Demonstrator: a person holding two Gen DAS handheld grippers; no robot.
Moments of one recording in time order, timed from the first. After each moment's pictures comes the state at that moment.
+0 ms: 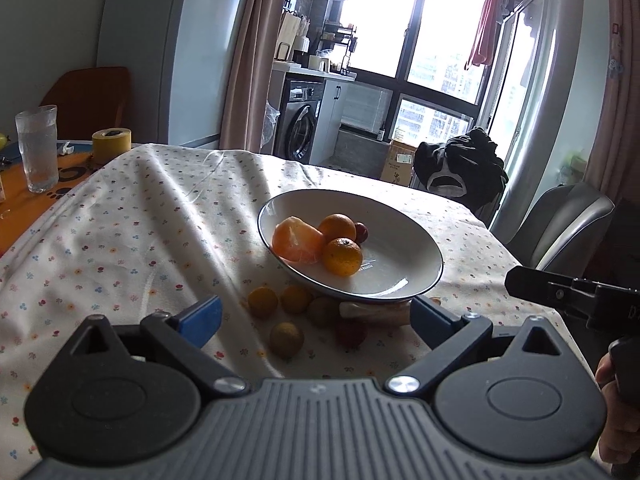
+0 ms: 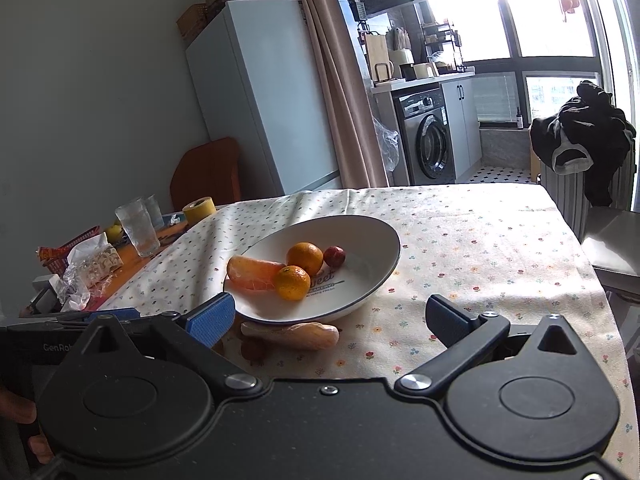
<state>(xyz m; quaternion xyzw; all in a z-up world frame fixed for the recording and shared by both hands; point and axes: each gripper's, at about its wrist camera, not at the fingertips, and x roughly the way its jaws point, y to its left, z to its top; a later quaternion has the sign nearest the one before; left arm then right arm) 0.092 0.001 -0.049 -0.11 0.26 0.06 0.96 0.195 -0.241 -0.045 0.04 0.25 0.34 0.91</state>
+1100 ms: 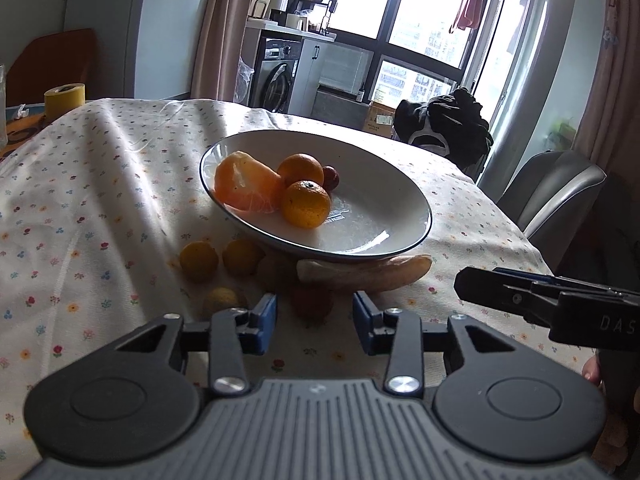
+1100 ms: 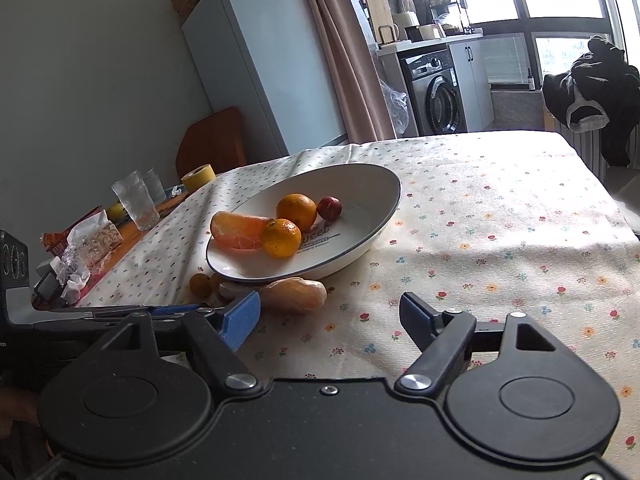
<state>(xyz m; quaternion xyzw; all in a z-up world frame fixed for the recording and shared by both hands) 0.137 -0.019 -0.093 -0.12 0.31 0.02 0.94 0.218 -0.238 -0.084 0.06 0.30 0.37 0.88</state>
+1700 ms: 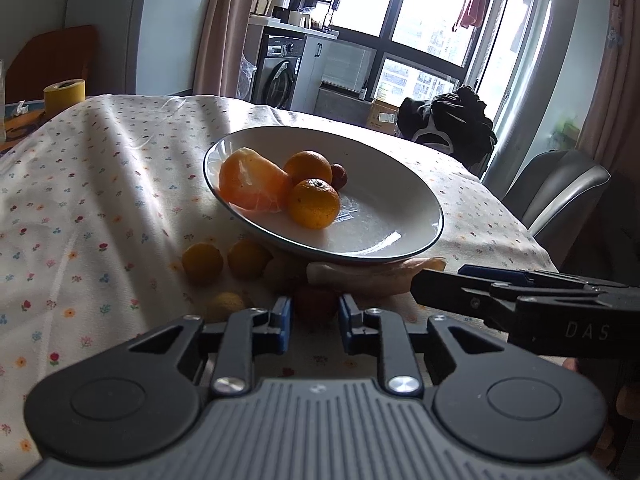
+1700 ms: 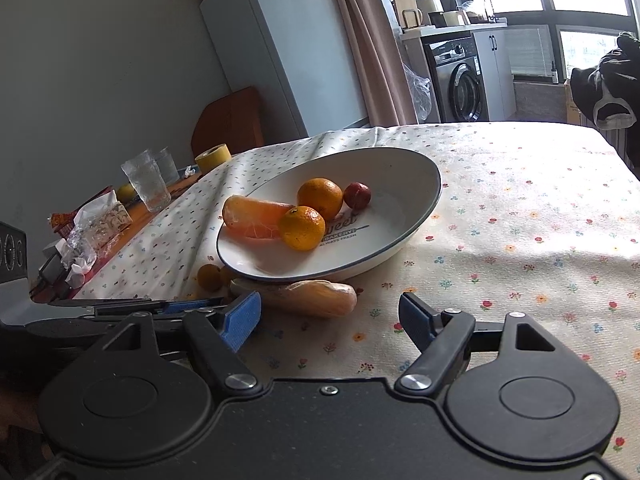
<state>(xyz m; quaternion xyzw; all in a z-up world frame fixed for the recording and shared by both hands) 0.141 -0.011 -0.095 -0.13 0.31 0.02 0.94 0.231 -0.207 -0.091 0.03 0.31 0.39 0.86</state>
